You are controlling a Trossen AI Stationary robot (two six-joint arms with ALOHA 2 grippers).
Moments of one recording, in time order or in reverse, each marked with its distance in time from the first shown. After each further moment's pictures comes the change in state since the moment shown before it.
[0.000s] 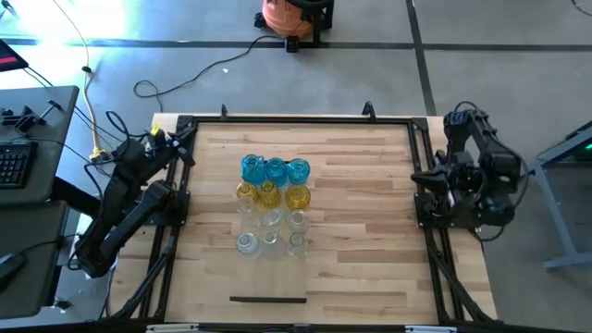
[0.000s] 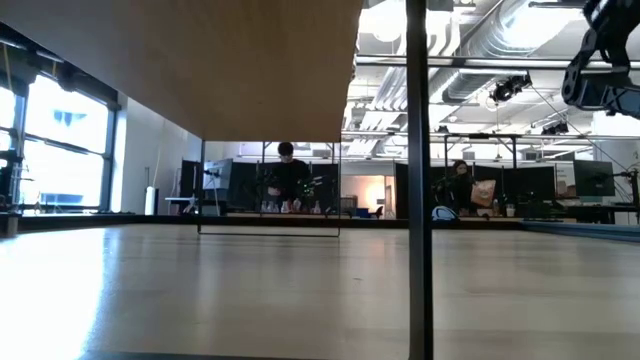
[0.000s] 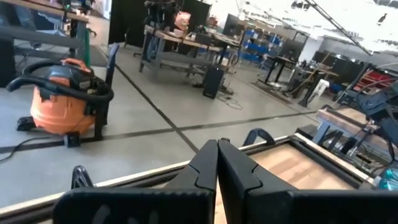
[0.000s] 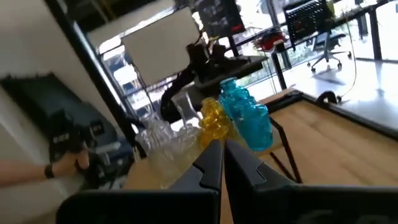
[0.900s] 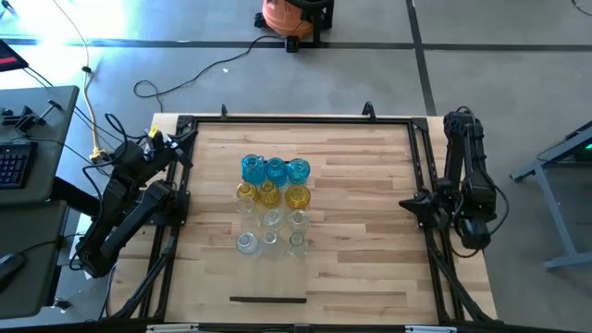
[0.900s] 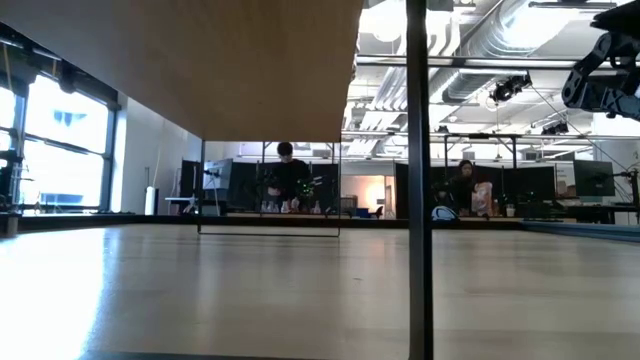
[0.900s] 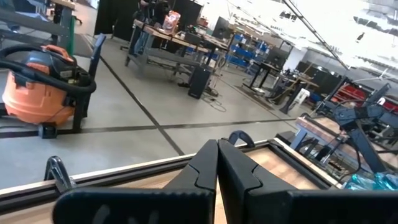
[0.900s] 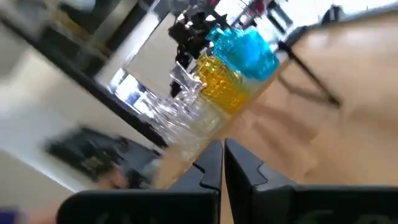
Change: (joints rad) left arm -0.006 -0.042 0.001 -0.029 0.043 -0.094; right arm -0.007 -0.003 -0.461 0.463 0.011 0.394
